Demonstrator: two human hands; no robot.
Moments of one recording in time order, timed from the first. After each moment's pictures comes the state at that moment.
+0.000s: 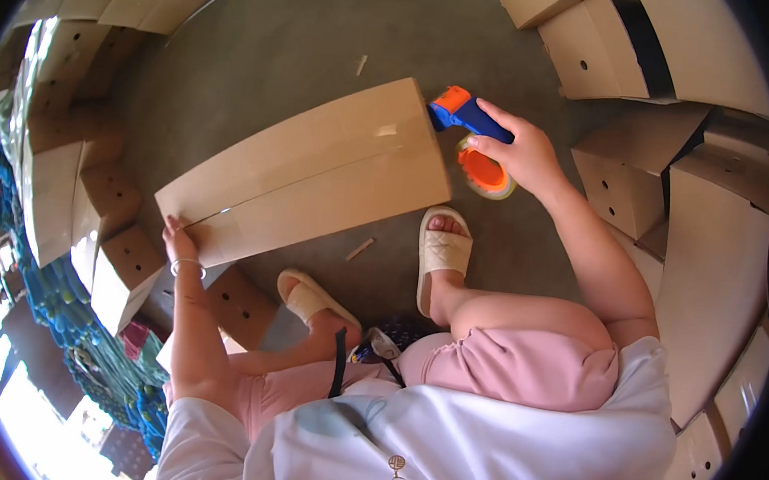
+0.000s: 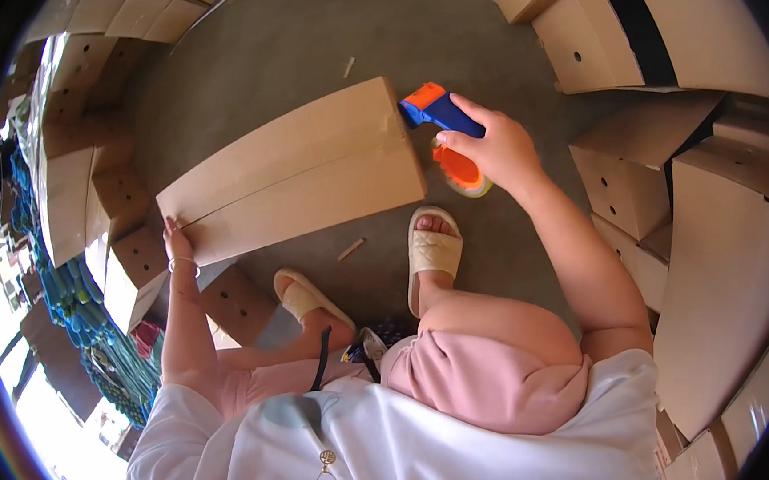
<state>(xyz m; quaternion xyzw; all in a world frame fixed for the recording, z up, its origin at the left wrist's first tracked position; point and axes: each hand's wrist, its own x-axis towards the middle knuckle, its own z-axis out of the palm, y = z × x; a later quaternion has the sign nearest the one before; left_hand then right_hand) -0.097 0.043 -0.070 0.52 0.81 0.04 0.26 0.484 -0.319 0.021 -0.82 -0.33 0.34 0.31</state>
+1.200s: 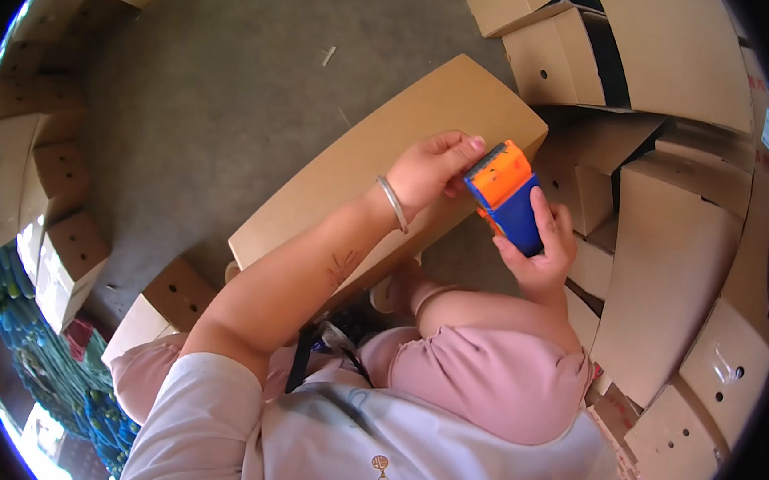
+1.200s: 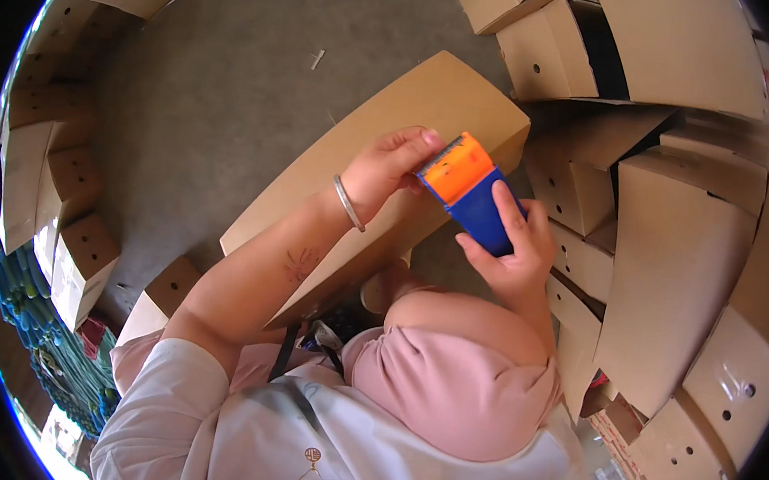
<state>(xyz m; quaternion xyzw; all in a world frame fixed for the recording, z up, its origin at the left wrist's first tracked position) 0.344 -0.216 0.070 0.36 0.26 -0.05 0.90 0.424 -0.421 0.125 -0.82 -0.45 0.04 0.35</state>
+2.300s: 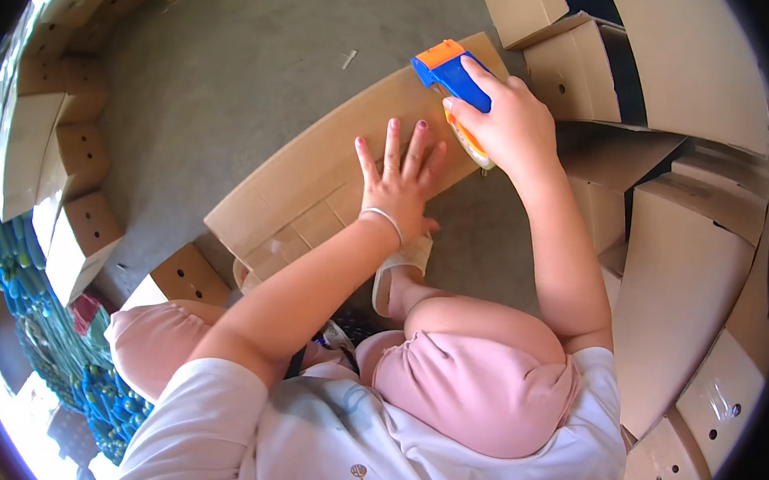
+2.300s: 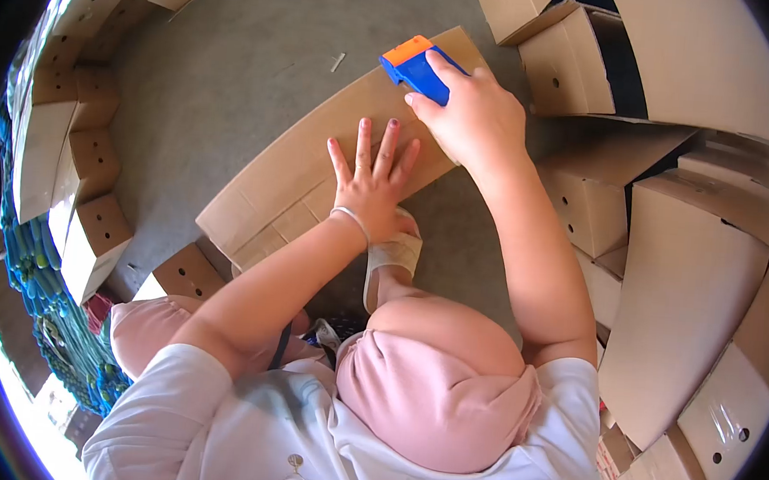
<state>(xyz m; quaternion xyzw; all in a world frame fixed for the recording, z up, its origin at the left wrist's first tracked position) 0.308 -0.239 0.045 0.96 0.22 -0.08 0.14 0.481 -0.272 0.113 -0.88 -0.44 0.12 0.10</state>
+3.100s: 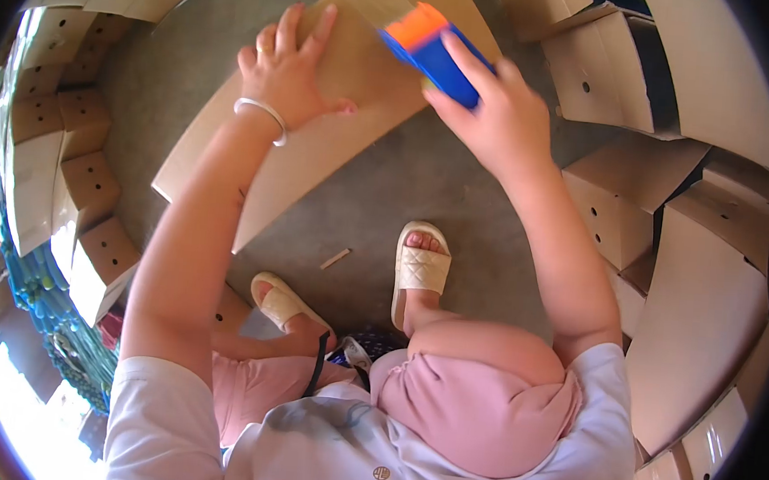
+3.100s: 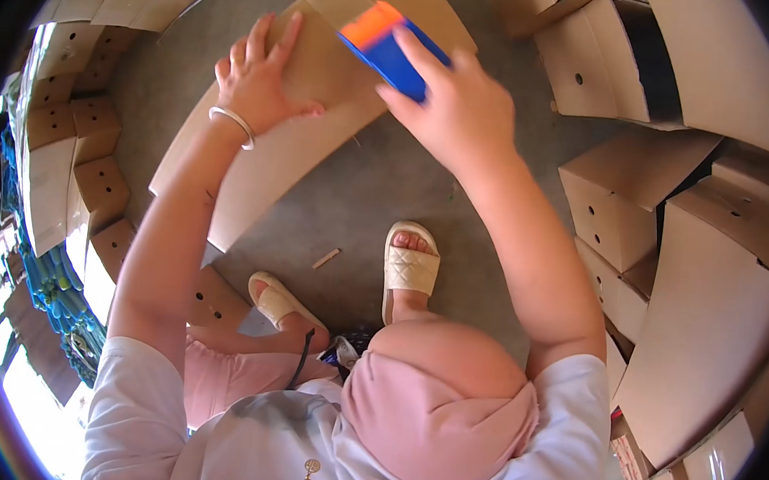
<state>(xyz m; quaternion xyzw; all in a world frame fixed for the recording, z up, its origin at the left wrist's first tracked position) 0.341 -0.045 0.051 0.95 0.31 -0.09 0.02 0.490 -0.242 0.062 -0.84 -0.48 0.02 0.24</state>
